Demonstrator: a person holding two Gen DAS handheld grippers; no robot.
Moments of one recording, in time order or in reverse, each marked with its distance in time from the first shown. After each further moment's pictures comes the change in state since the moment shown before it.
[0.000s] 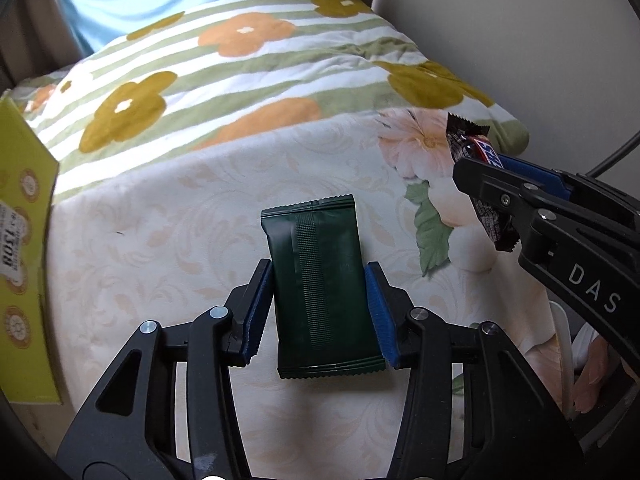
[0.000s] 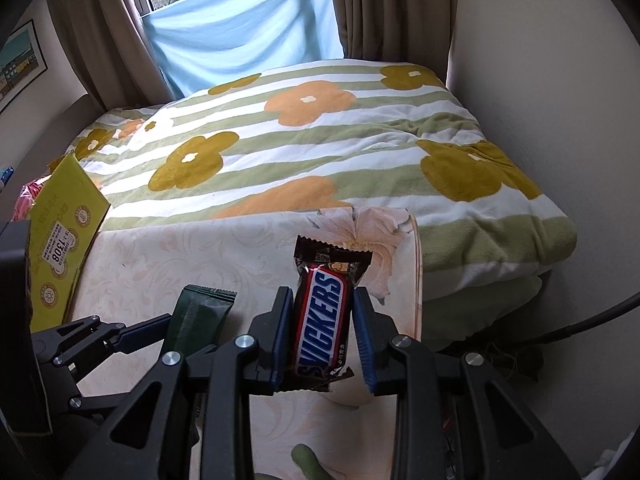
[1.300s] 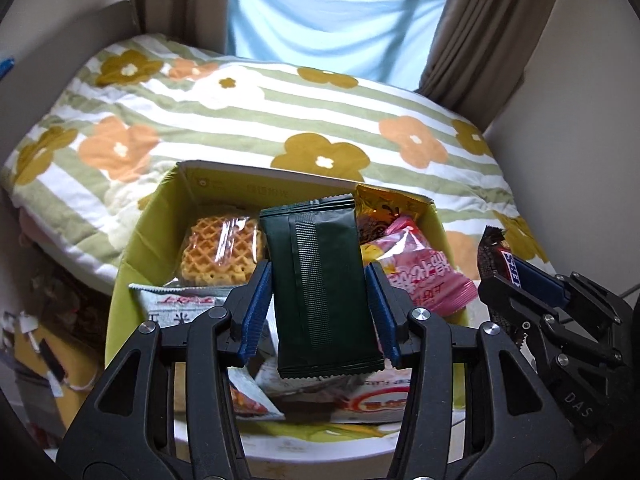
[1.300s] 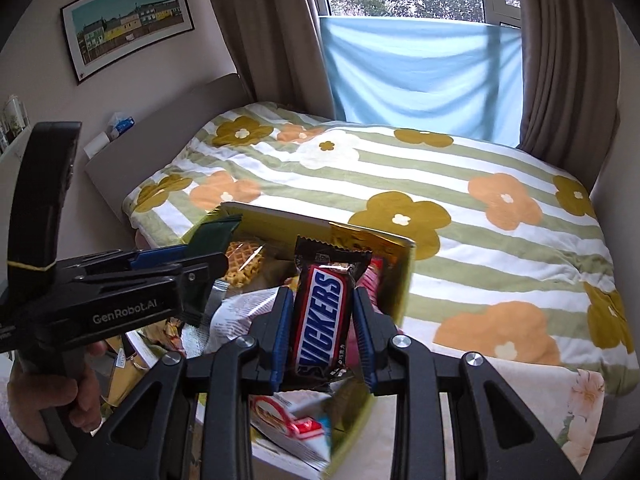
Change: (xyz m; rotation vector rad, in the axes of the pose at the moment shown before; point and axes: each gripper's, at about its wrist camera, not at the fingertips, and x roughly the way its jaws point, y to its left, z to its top) left arm -0.217 0.402 -0.004 -0.367 -0.204 0.058; right arm -0.056 0.370 0.082 -0.316 -0.076 0.298
